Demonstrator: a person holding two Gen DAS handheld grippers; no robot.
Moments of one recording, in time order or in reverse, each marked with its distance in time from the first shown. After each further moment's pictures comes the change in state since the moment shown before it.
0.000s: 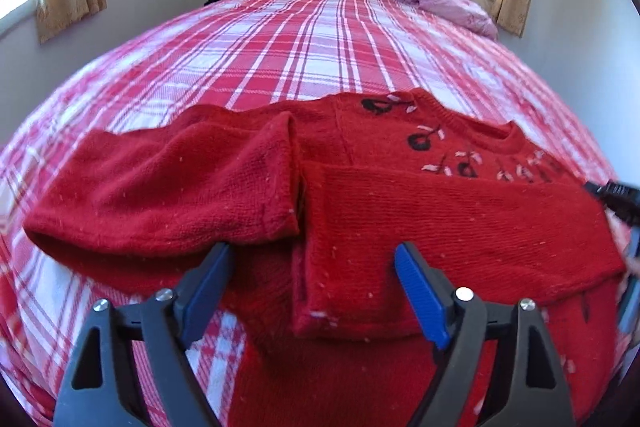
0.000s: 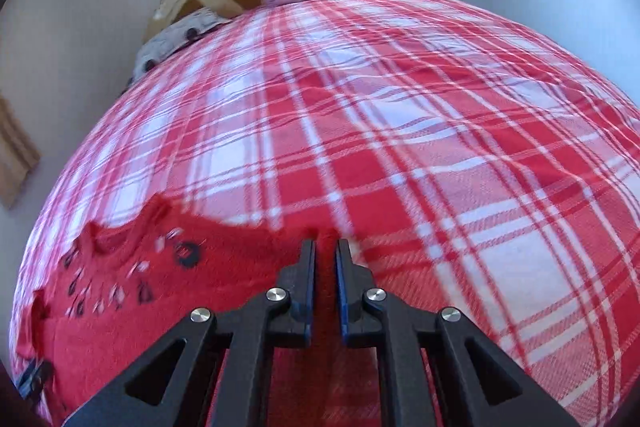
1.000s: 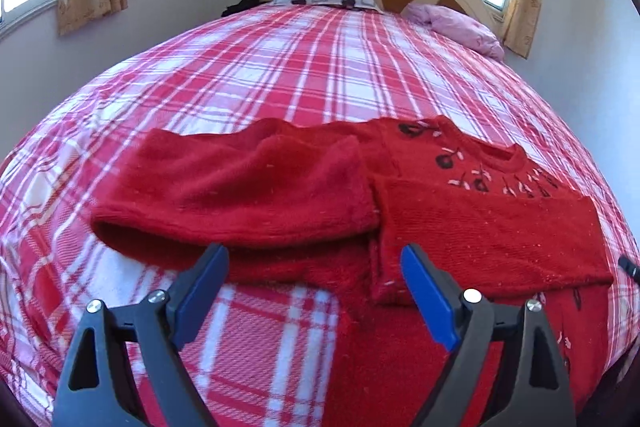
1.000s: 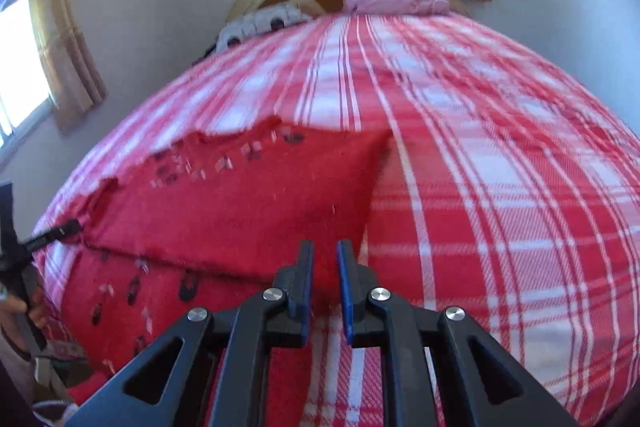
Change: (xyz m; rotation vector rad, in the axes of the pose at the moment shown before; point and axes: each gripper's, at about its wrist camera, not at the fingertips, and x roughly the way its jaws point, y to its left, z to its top) left arm -0.034 0.044 -0.006 -0.052 -0.049 -0.014; right arm -0.129 0.009 -0.096 -0.235 -0.069 0.214
